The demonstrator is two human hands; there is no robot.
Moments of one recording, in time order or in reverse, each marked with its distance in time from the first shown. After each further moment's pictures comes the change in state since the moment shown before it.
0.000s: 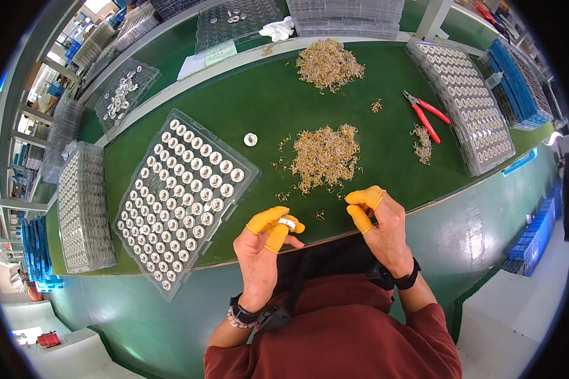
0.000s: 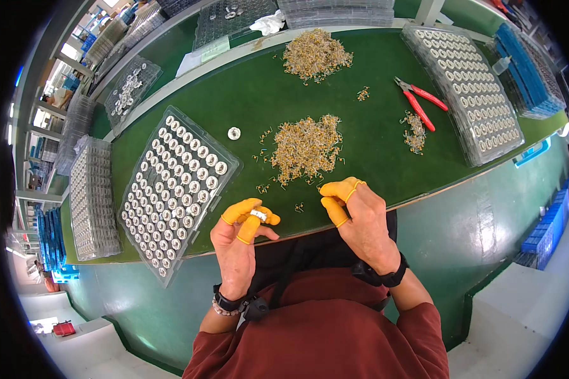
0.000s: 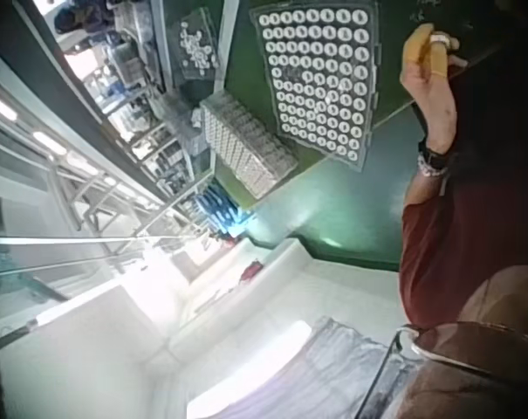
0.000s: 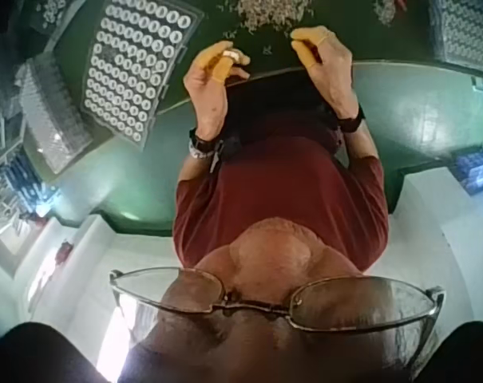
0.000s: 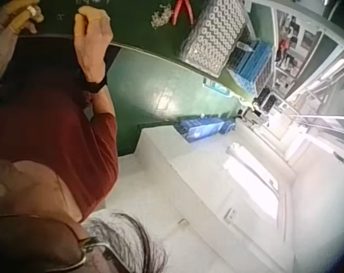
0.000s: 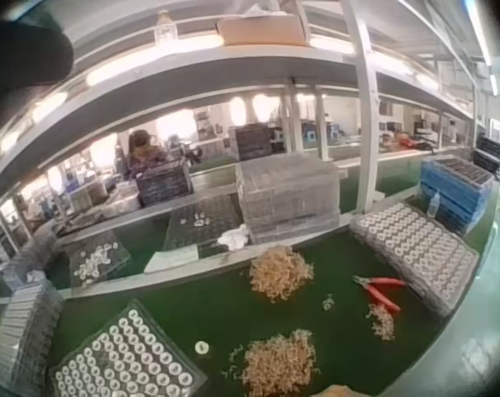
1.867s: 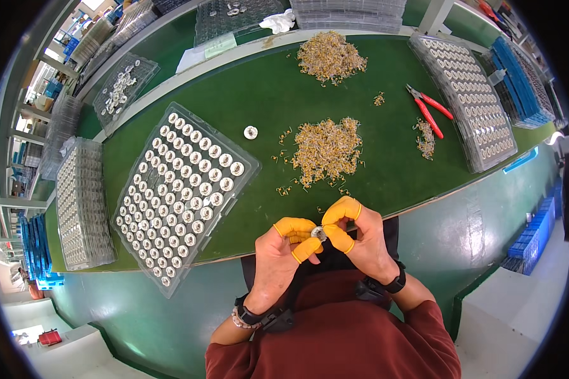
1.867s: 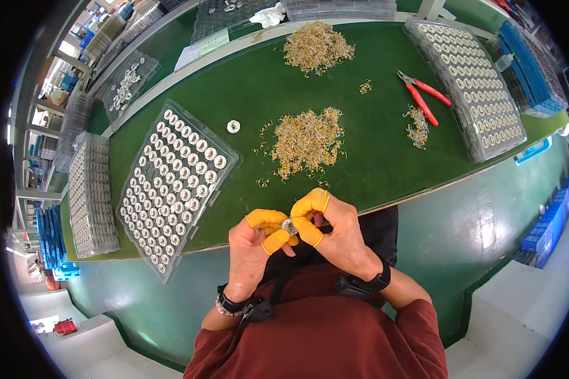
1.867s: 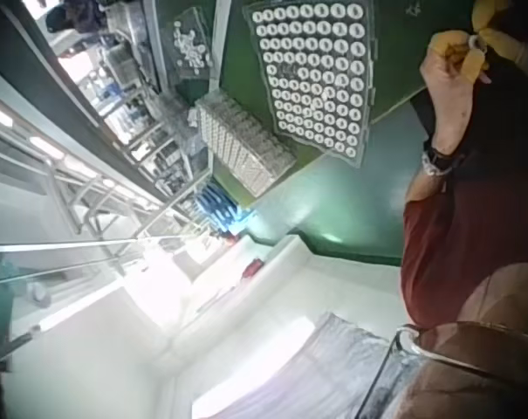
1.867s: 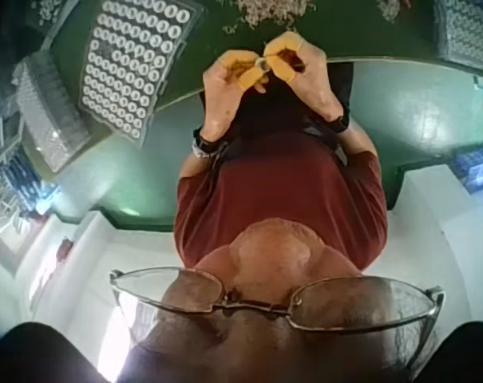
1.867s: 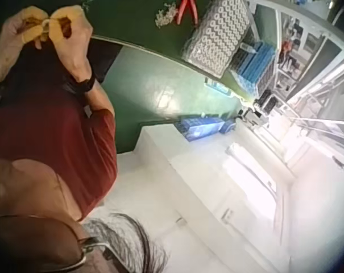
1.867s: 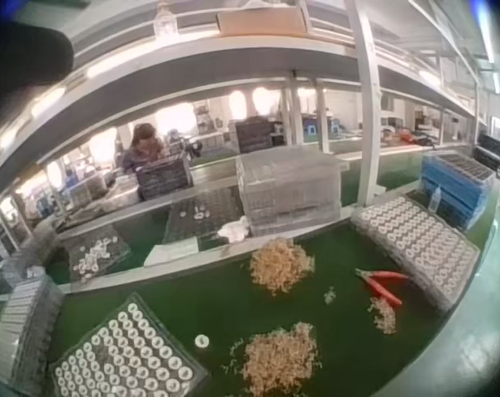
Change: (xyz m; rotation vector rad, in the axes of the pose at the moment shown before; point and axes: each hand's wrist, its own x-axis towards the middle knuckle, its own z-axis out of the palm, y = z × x) left_hand -0.011 -0.004 0.010 0.002 -0.129 -0.247; right_hand -0.015 -0.014 0.025 0.510 -0.182 0.192
